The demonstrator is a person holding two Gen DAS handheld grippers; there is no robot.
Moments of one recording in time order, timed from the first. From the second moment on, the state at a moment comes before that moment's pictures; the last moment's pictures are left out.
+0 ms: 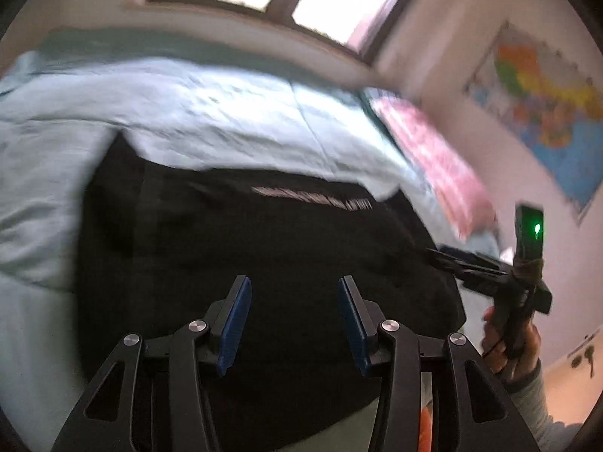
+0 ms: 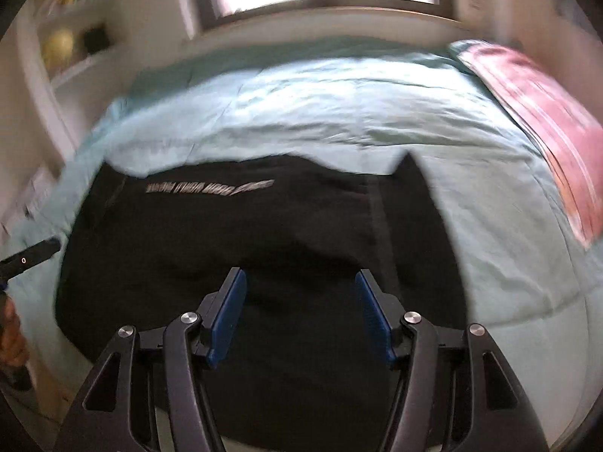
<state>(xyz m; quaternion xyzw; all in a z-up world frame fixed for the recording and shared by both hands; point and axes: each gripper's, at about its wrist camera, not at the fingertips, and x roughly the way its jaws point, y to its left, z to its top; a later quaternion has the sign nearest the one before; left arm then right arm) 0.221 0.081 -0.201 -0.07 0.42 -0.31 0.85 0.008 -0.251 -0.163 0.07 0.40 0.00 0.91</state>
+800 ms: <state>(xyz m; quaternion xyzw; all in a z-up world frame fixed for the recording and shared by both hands) 0.152 0.047 -0.230 0.03 0.45 -0.26 0.85 -0.022 -0.199 -0.214 0.05 0.44 -0.03 0.89</state>
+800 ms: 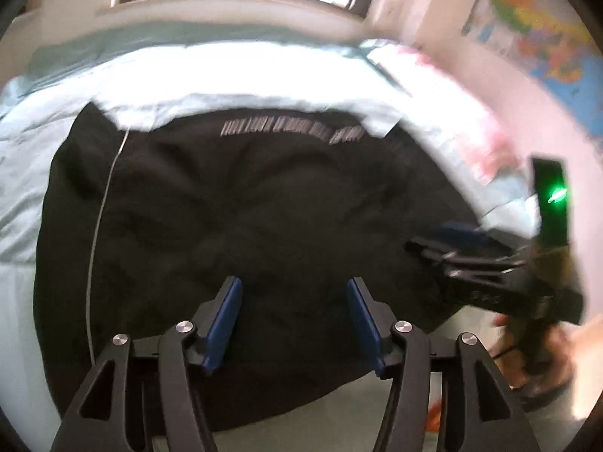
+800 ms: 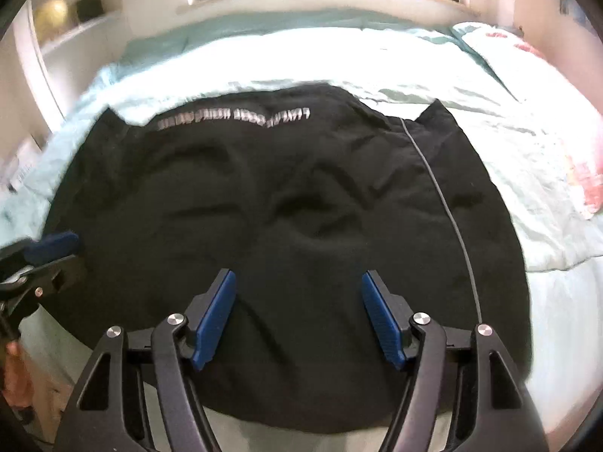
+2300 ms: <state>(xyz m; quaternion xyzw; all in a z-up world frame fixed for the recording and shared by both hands) 0.046 0.075 -0.002 0.01 0.20 -0.15 0.97 -0.134 -0.140 0.016 -0.01 0.22 -0.07 0.97</state>
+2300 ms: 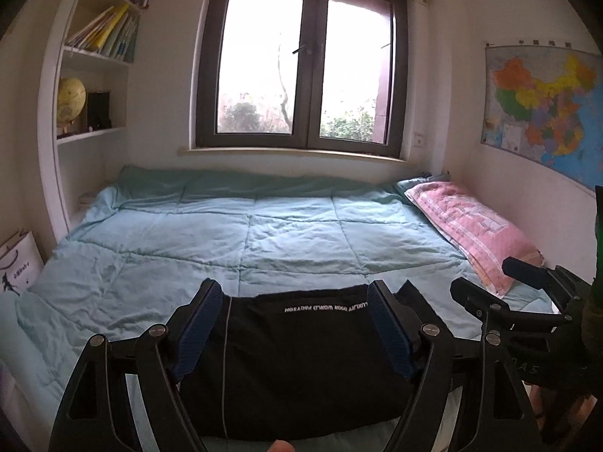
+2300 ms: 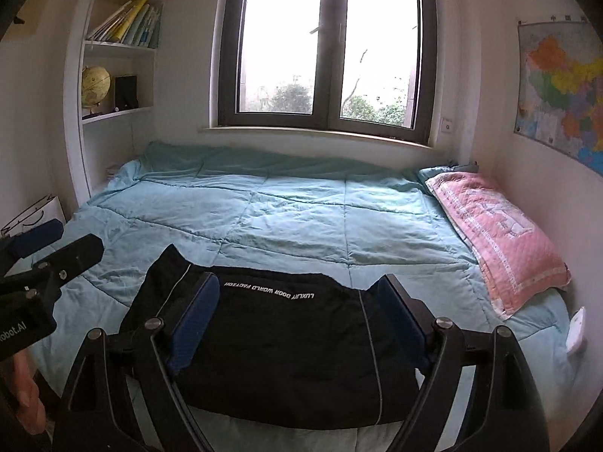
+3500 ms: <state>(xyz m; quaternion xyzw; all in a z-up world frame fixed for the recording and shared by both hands) 0.072 0.069 -0.039 0.03 0.24 -0.09 0.97 -0.100 -0.161 -0.038 0.04 0.30 -0.05 0.95</state>
